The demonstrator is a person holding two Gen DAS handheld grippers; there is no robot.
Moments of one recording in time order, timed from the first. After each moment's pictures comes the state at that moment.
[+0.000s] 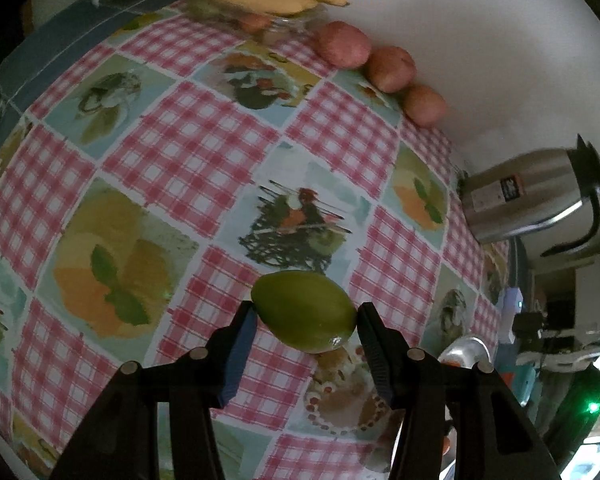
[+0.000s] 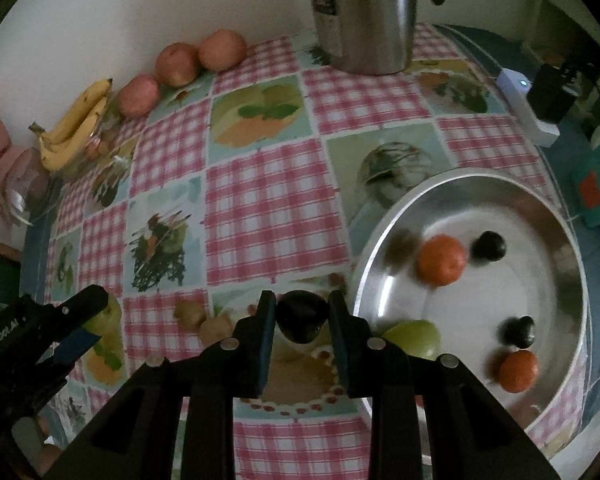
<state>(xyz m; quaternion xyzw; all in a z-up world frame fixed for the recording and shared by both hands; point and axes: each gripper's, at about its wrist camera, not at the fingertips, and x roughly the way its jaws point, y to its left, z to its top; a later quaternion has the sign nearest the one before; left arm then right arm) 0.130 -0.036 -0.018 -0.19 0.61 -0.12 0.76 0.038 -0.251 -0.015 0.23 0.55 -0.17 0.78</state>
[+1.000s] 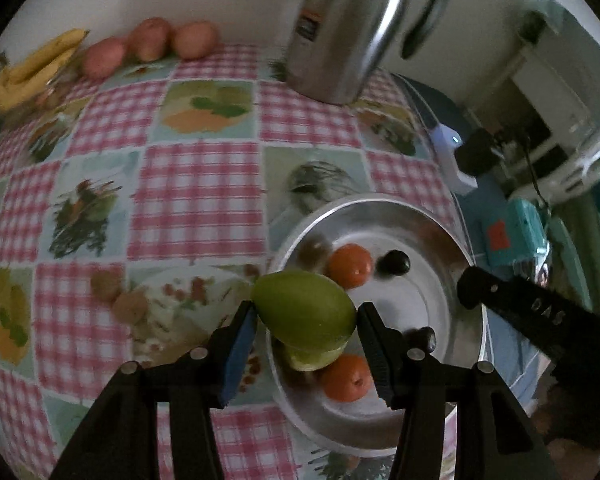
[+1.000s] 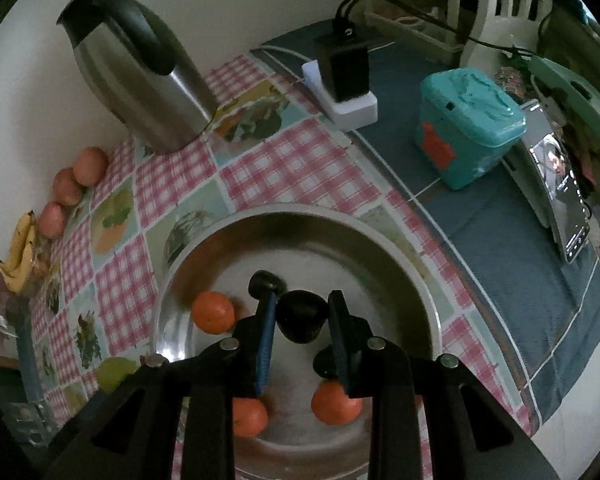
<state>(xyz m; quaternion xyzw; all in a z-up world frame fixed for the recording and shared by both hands) 0.032 -0.226 -0.008 0.03 0.57 -0.29 0.76 -0.063 -0.397 -0.003 0.33 0.48 -0.30 0.75</state>
